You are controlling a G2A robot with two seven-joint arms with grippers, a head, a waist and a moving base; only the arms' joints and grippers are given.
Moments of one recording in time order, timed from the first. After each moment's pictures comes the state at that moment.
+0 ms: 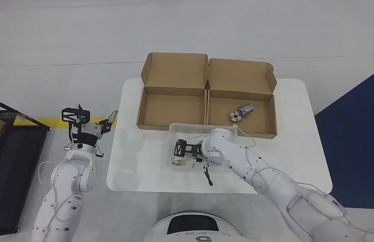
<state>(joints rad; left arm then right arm) 1.73 -1.15 -1.60 -1.80 1.33 0.00 0.00 -0.95 -1.31 0.56 -1.20 -1.31 -0.56 0.88</state>
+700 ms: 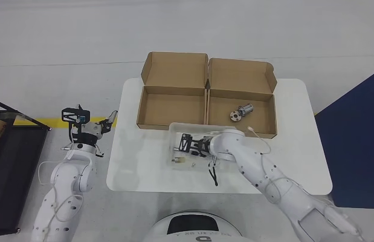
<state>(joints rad) 1.73 -1.15 -1.60 -1.80 1.33 0.00 0.00 -1.08 -1.22 0.73 -1.43 -1.41 -0.57 0.84</state>
